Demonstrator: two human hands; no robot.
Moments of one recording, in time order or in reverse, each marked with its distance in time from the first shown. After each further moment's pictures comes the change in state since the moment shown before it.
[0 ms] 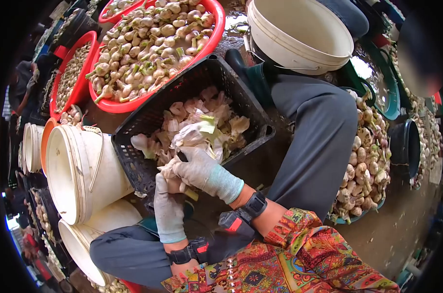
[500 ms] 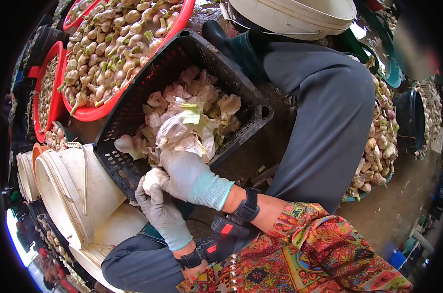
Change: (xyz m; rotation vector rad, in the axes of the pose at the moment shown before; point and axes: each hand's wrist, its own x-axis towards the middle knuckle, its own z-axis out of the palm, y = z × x) left_hand 0.011 -0.017 -0.004 0.320 0.224 0.400; right_hand 0.024 0.036 -0.003 -0.949 0.164 -0.251
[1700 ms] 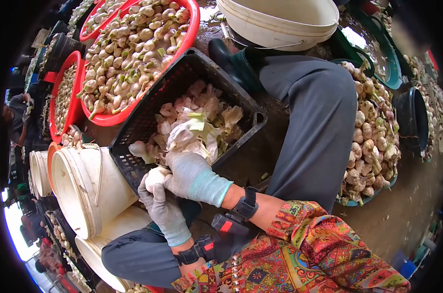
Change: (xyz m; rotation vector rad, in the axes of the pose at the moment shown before) left_hand -0.005 0.015 0.001 -0.027 -0.145 0.095; right_hand -0.009 -0.013 -0.011 0.027 0.098 -0.051
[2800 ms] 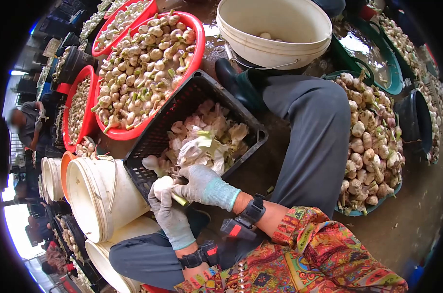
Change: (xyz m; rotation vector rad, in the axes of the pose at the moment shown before) left_hand 0.008 0.011 0.008 -0.087 0.016 -0.038; right_hand -0.004 0.006 -0.020 0.258 -0.148 0.026
